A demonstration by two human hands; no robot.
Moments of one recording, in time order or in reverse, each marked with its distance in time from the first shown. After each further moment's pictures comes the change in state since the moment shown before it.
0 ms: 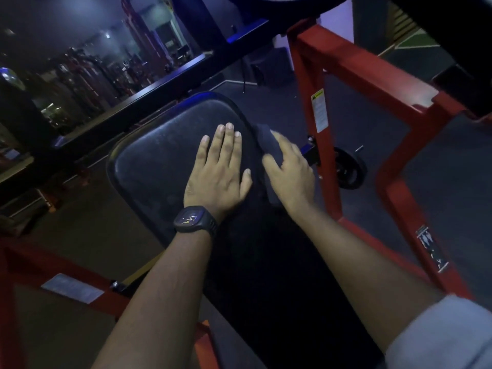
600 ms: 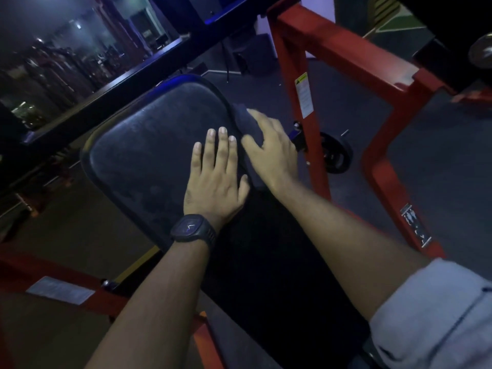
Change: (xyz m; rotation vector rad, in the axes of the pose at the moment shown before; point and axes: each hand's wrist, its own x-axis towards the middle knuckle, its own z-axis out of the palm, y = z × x) left_hand -0.028 0.030 0.002 -0.002 -0.046 -0.014; right_hand 0.004 -0.013 -0.001 0.020 -0.006 -0.035
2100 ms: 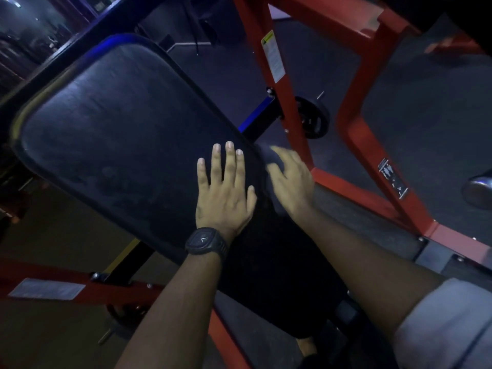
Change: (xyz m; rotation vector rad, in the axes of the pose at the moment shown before) left_hand -0.061 0.083 0.010 -0.099 -0.112 0.081; right_hand -0.101 0.119 -0.015 -0.051 0.025 0.278
